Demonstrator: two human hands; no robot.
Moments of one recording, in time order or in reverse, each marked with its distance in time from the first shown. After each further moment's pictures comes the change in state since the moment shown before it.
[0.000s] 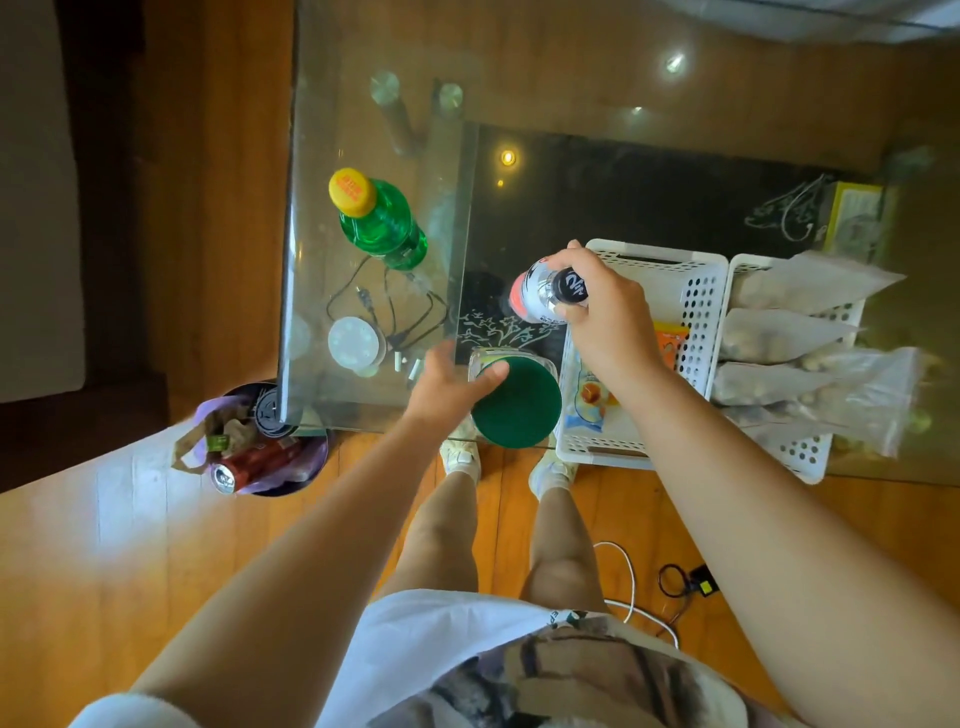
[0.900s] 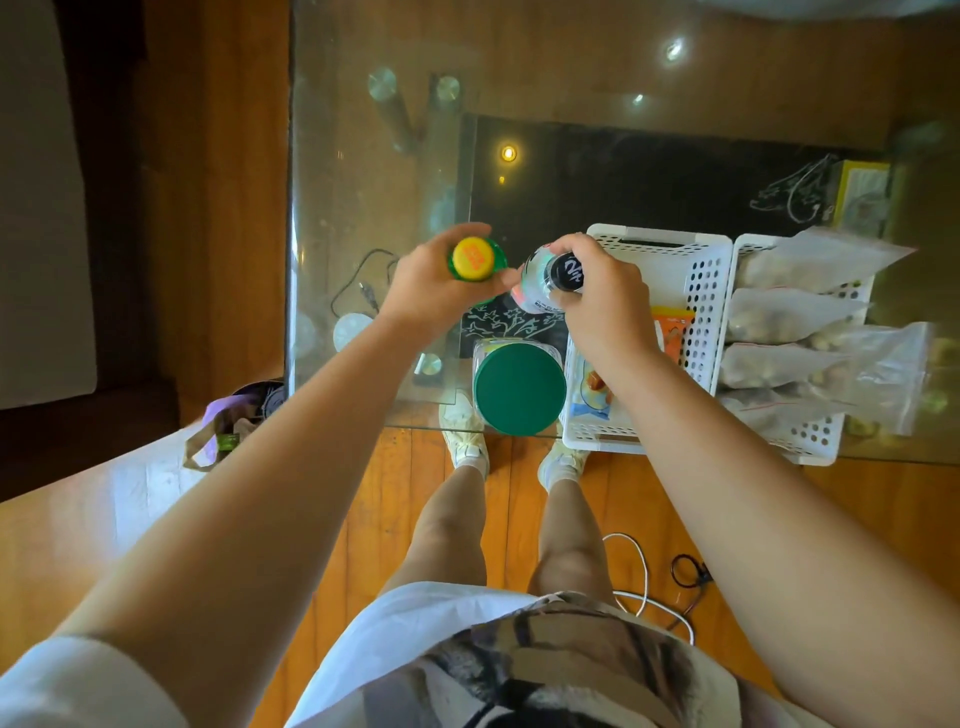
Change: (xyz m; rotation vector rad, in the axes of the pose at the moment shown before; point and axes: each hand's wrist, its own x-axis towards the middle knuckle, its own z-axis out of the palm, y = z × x) left_hand 0.005 0.081 -0.035 0.199 0.040 0.444; right_hand -0.006 -0.006 0.007 -0.051 0.076 0.034
